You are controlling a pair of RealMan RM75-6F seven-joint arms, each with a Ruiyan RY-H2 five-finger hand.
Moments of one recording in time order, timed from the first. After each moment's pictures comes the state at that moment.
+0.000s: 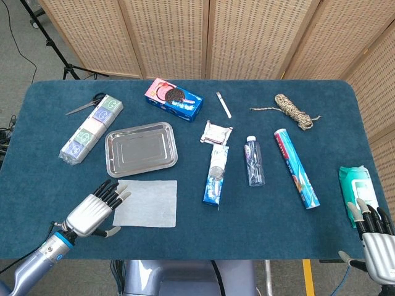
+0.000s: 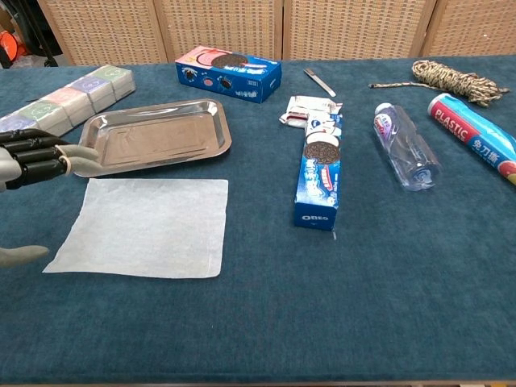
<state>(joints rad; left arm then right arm) -0.41 -1.21 0.07 -1.65 1.72 1.07 0.38 -0.09 -0.96 -0.04 -1.88 -1.58 1.55 -0.21</state>
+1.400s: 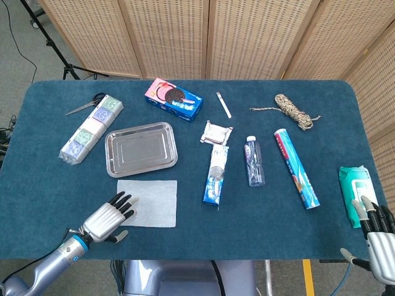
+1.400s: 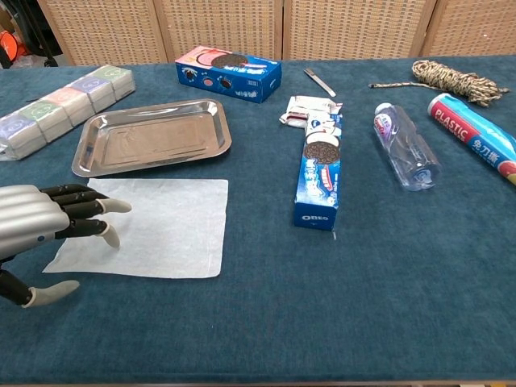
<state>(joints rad) -0.47 -1.34 0.11 -1.59 1.63 0.97 0.37 -0.09 -0.96 -0.03 -1.85 -1.61 1.59 -0.15</state>
